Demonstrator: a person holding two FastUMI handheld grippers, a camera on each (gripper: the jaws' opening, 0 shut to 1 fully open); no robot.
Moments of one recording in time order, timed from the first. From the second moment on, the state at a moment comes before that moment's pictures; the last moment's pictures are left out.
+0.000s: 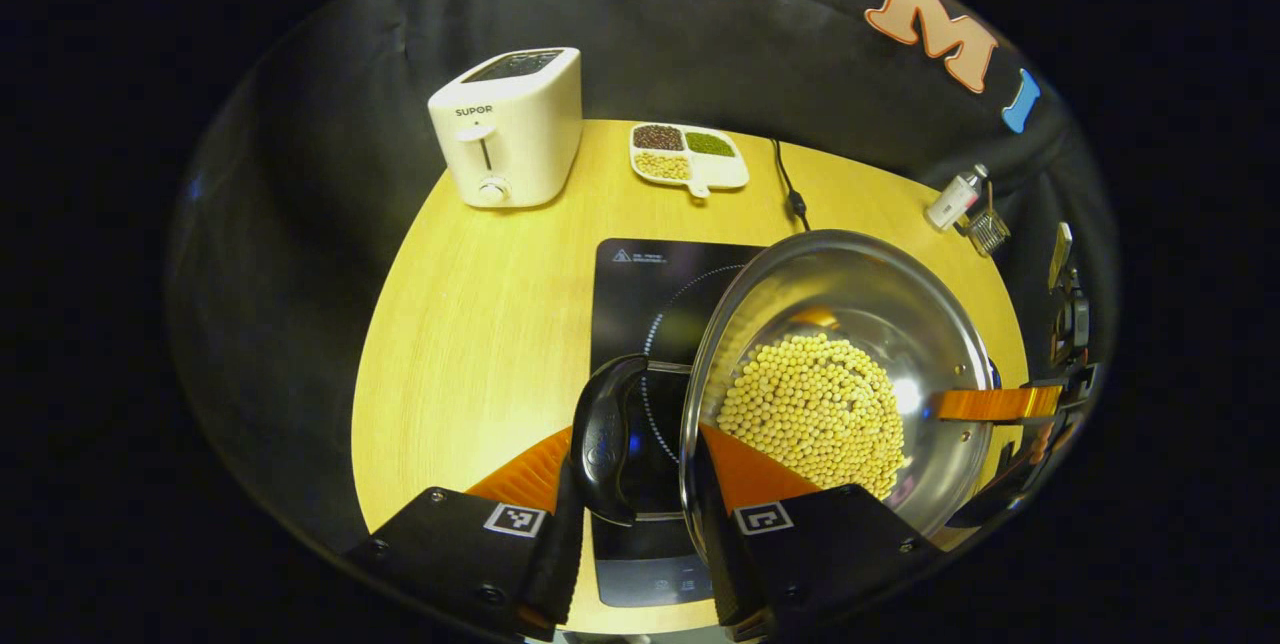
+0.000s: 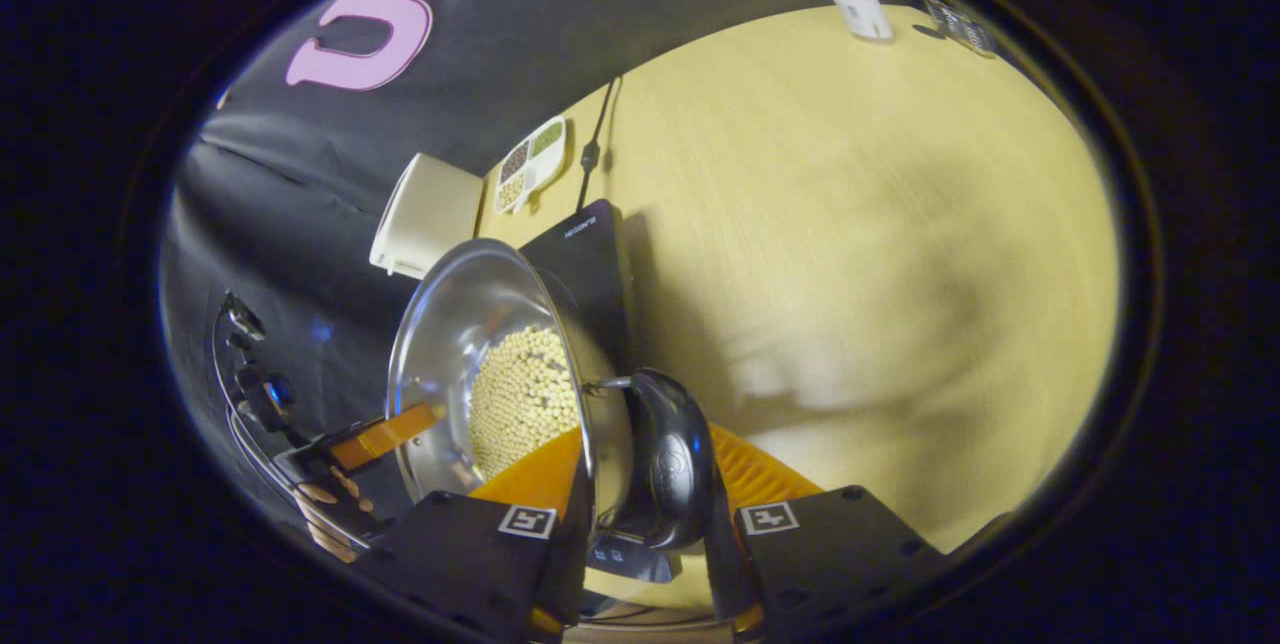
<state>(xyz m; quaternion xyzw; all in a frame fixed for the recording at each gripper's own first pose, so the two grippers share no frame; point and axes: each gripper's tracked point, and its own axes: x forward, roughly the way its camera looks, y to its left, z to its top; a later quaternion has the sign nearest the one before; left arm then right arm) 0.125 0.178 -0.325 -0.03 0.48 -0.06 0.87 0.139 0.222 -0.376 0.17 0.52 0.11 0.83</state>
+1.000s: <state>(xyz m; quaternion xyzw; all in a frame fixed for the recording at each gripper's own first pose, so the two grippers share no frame) 0.138 0.200 -0.327 -0.03 0.45 -0.04 0.89 0.162 0.246 -0.380 0.17 0.49 0.12 0.85</state>
